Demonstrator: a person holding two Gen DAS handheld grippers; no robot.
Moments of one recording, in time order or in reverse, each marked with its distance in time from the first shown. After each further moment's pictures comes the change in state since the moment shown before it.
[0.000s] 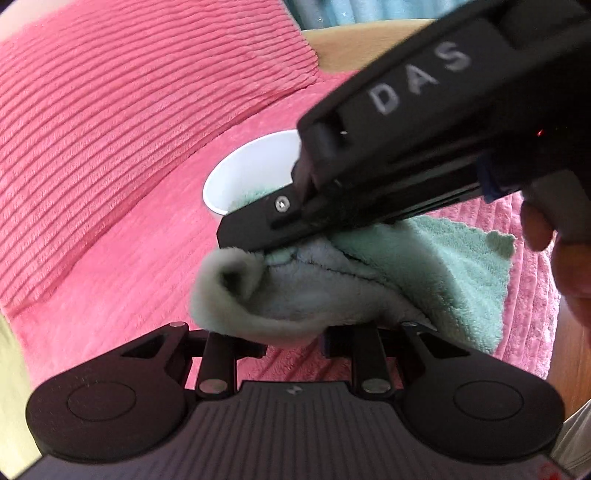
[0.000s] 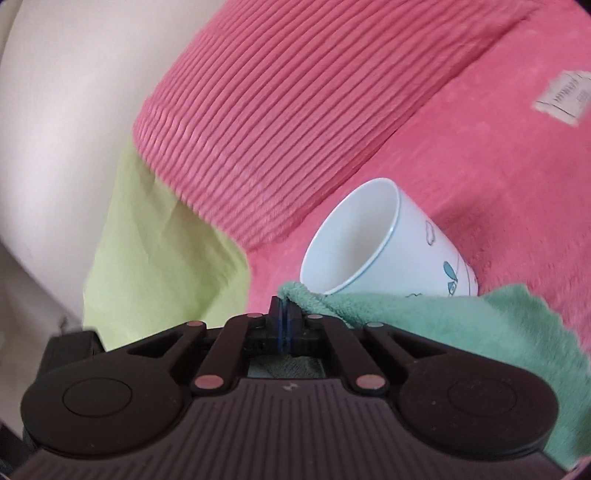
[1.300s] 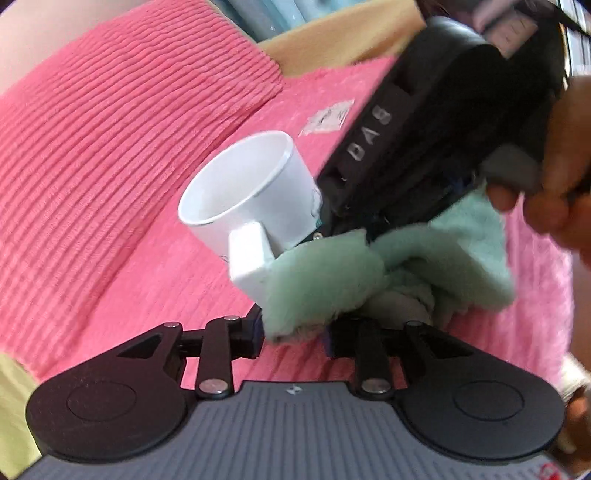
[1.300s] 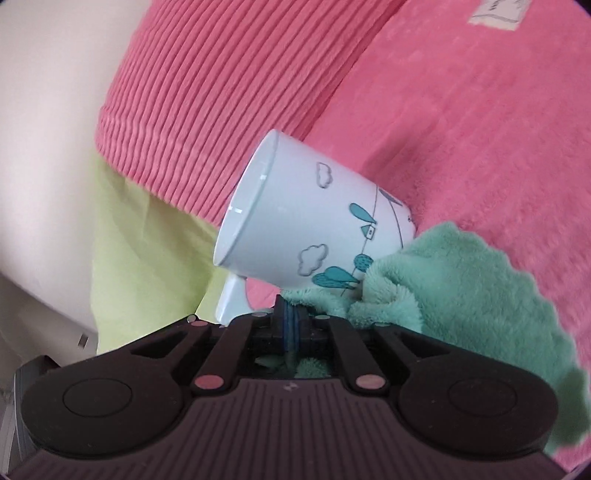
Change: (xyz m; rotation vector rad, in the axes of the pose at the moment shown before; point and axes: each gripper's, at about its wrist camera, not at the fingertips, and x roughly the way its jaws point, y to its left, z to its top) left arm -0.013 -0.025 -0.021 0.231 -0.020 0.066; right arm 0.025 -0.062 -0.004 0.185 0.161 0.042
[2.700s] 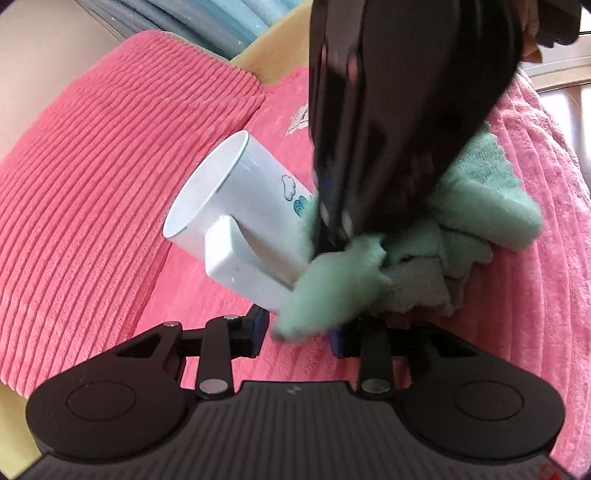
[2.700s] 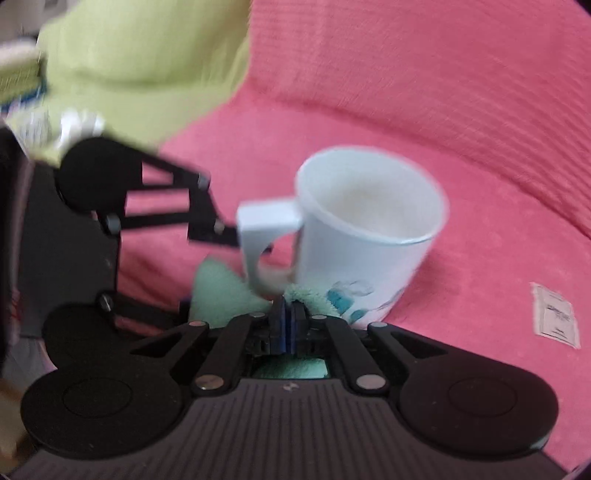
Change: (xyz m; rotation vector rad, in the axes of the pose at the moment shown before) left arm -0.010 -0.014 -0.018 0.201 -0.044 0.092; right arm 0.010 0.086 -0.027 -0.994 0.262 -0.373
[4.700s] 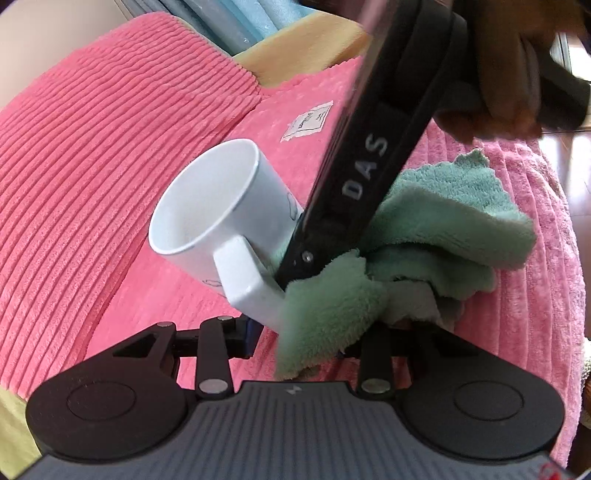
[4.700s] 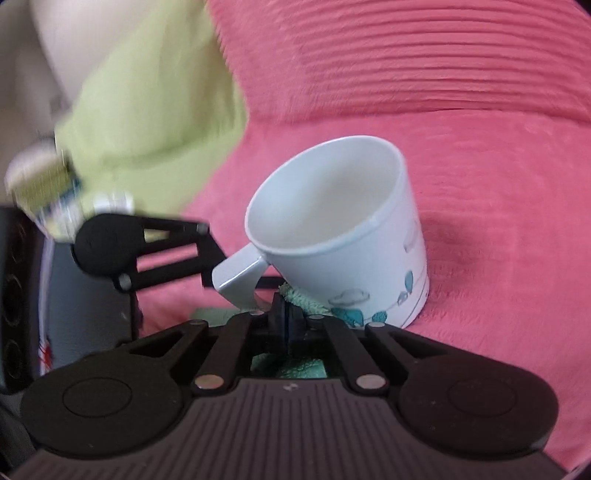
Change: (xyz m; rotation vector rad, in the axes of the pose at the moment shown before) left arm -0.012 0.041 0.021 -0.124 -0.015 -0.120; right arm 0.030 -0.047 -0.001 0.161 0.048 0.264
